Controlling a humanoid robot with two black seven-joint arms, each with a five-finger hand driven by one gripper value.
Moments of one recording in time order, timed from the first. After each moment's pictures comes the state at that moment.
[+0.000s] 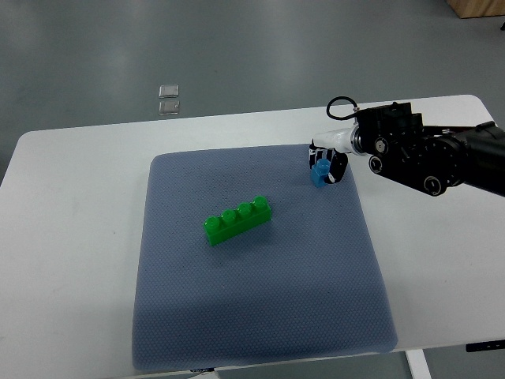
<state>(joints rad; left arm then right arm) -0.06 0.00 -0.09 -0.25 0.07 -0.04 0.15 1.22 -0.22 -0.10 0.76 -1.21 0.27 -0.17</state>
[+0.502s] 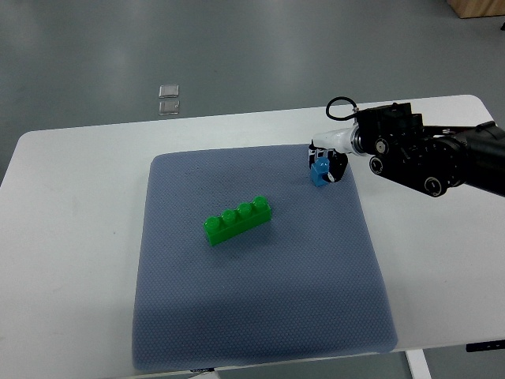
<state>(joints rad) -0.06 0.00 -0.09 -0.25 0.07 -0.04 0.15 1.22 -0.22 -0.10 0.76 -1.23 0.27 -0.16</state>
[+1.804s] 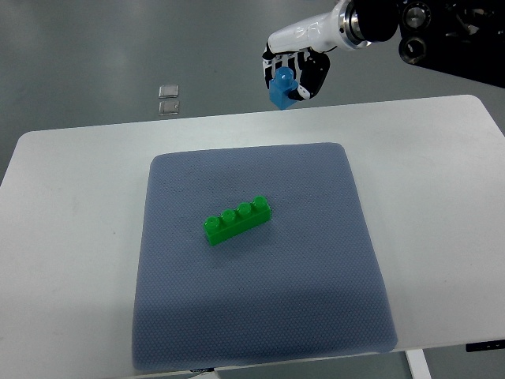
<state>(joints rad) -0.06 0.00 -0.09 -0.25 0.07 -0.04 0.15 1.74 -0.45 -0.10 1.25 -1.08 0.43 -0.22</state>
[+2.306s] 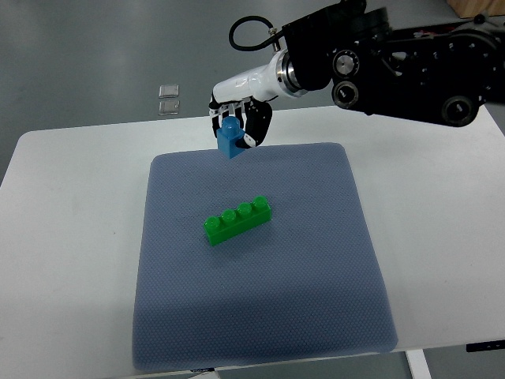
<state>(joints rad) -0.06 0.00 -0.09 -0.25 0.07 -0.04 0.15 1.66 -0.26 -0.10 1.24 -0.95 0.36 -0.27</state>
